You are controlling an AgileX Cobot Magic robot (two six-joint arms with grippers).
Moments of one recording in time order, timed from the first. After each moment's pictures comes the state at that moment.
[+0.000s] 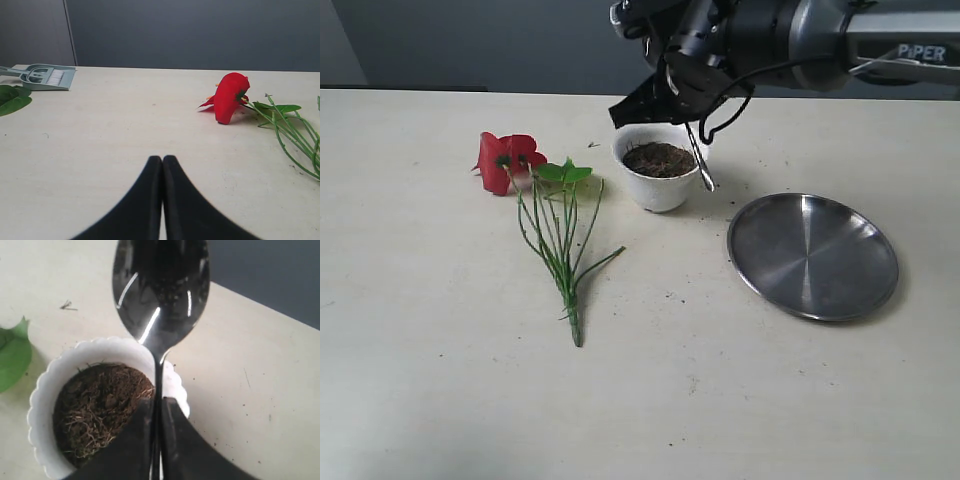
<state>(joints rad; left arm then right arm) 0.14 0.00 -0.01 0.02 0.29 -0.07 0.77 2.00 -1.54 -0.72 0.62 0.70</state>
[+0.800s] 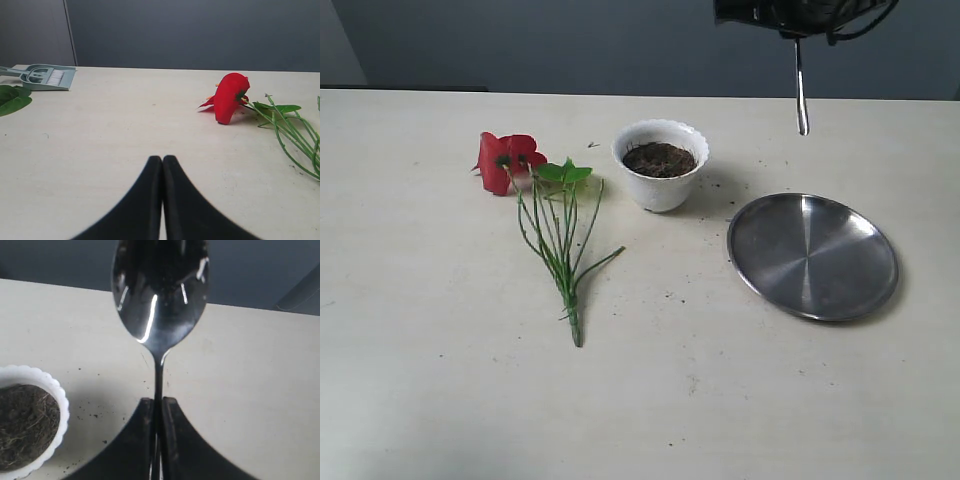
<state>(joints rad) 0.14 0.00 -0.01 0.02 0.29 -0.07 0.63 1.76 -1.54 -0.63 0.84 0.70</state>
